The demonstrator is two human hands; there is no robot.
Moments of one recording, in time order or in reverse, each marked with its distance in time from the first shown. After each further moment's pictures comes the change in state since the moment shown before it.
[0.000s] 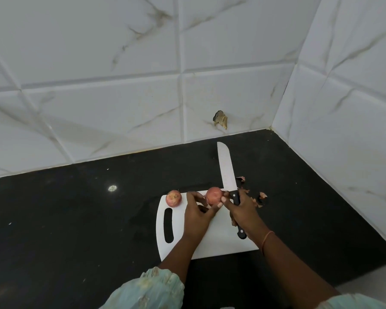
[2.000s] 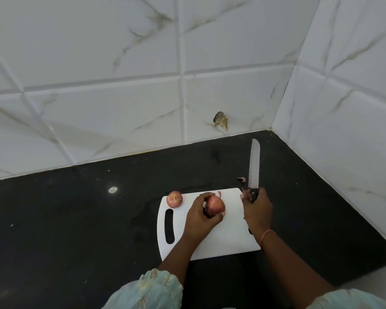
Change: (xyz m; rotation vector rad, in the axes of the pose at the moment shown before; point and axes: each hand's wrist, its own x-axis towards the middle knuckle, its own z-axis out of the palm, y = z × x) left_hand -0.002 -0.003 -0.007 0.117 -0.152 0.058; right_hand 0.022 0.031 -0.013 -0.188 0.501 -0.030
